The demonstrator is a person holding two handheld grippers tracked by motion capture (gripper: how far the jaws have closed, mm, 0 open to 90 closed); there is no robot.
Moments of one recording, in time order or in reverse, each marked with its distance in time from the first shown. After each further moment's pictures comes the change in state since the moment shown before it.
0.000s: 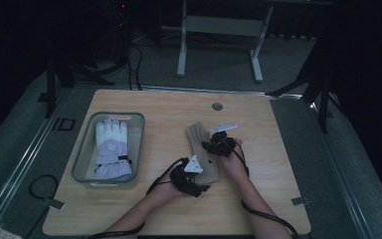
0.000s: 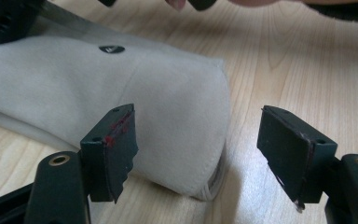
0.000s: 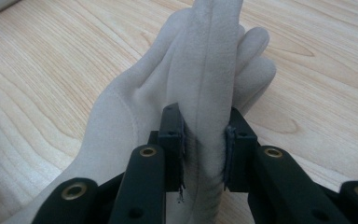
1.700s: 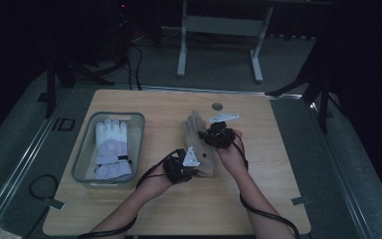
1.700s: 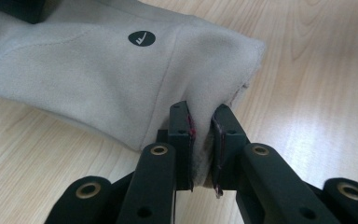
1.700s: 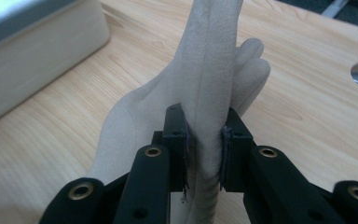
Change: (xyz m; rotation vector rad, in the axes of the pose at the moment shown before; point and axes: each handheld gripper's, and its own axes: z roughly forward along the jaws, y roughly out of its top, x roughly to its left) left arm 0.003 0.030 -0.050 0.098 0.136 0.089; right arm 0.024 0.045 -0.041 -0.083 0.013 -0.006
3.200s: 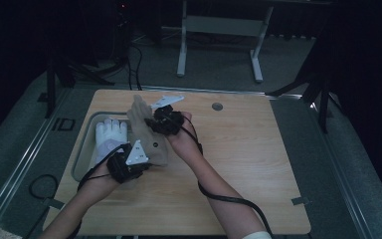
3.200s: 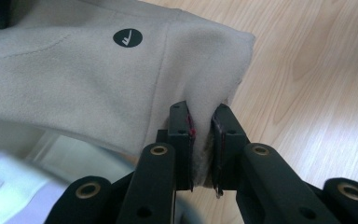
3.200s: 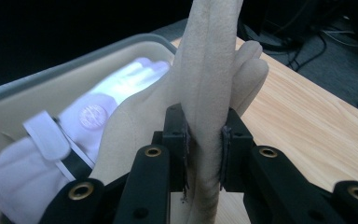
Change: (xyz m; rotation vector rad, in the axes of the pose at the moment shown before) left arm 0.030 -0.061 -0.130 0.052 0.172 -0.025; right arm 0.123 0.109 0.035 -0.085 0.151 -0.170
